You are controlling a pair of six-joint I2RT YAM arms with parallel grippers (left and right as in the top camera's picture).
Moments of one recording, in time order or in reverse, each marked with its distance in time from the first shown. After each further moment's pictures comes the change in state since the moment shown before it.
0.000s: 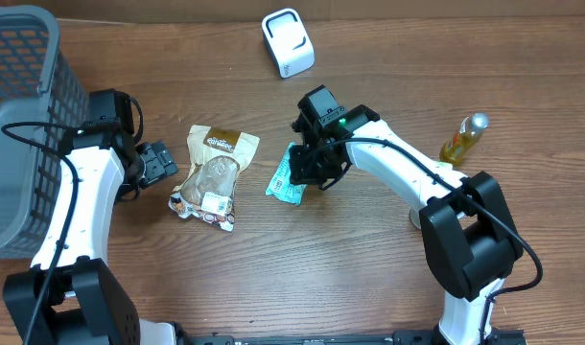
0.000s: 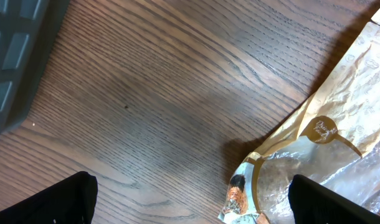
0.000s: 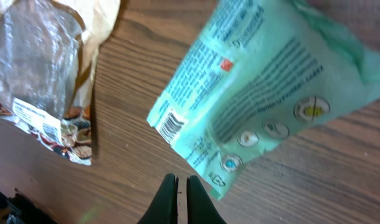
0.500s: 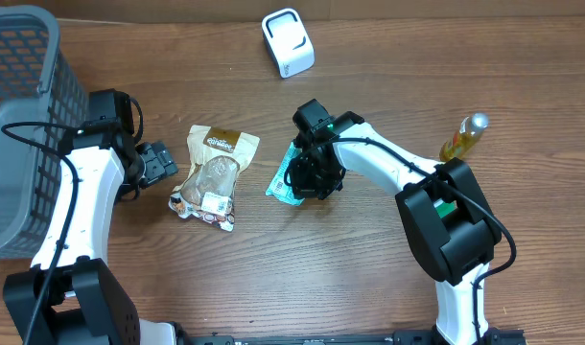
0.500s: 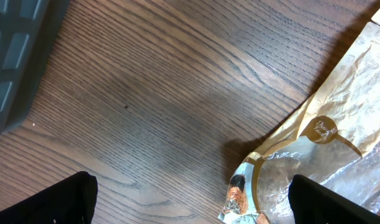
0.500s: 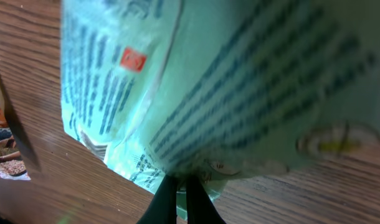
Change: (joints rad) left arm 0.000 0.000 0.000 0.000 0.000 0.000; right arm 0.018 0.114 0.004 -0.048 0.042 0.028
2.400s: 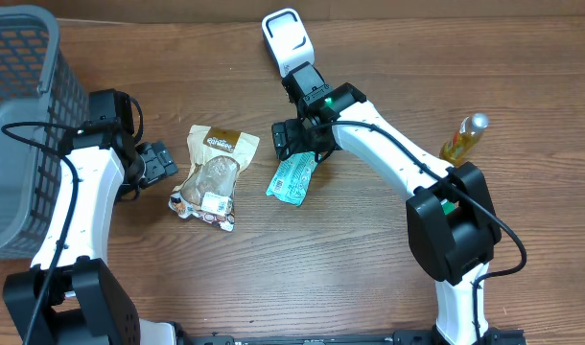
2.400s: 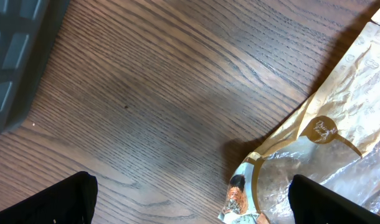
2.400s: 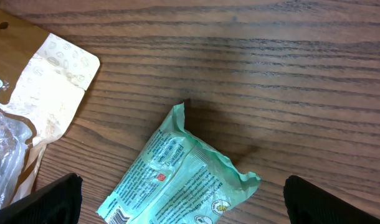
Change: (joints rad) left arm 0.000 0.000 0.000 0.000 0.000 0.000; right arm -0.004 -0.002 0.244 -0.019 0.309 -0.069
